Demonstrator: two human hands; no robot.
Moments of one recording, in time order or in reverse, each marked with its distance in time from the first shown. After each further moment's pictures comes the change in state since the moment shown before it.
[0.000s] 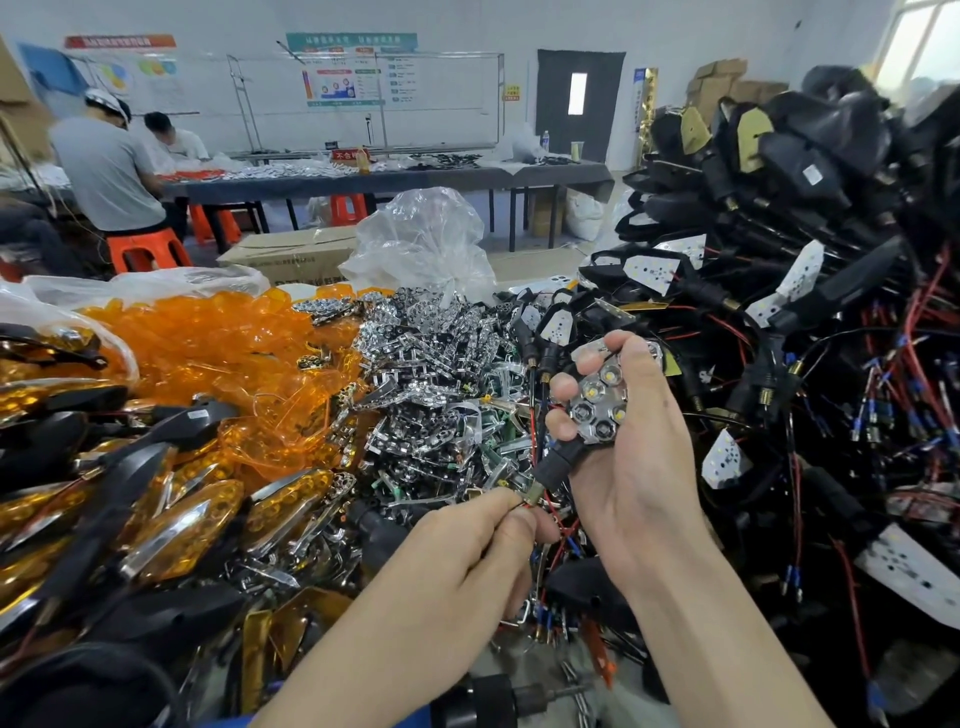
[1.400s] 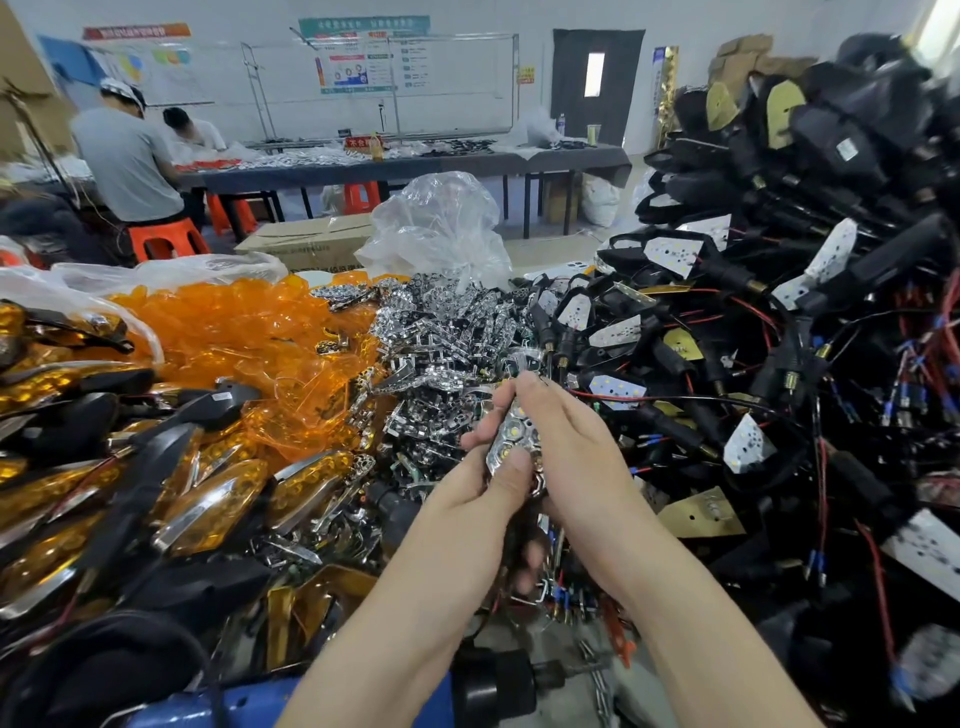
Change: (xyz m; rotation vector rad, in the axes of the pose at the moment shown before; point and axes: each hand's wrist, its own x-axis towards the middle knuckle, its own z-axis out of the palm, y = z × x) left_hand 0.012 -0.004 0.015 -0.744 0.215 -0.263; right_hand -0.008 0.037 -0.004 -0.570 -0.257 0.185
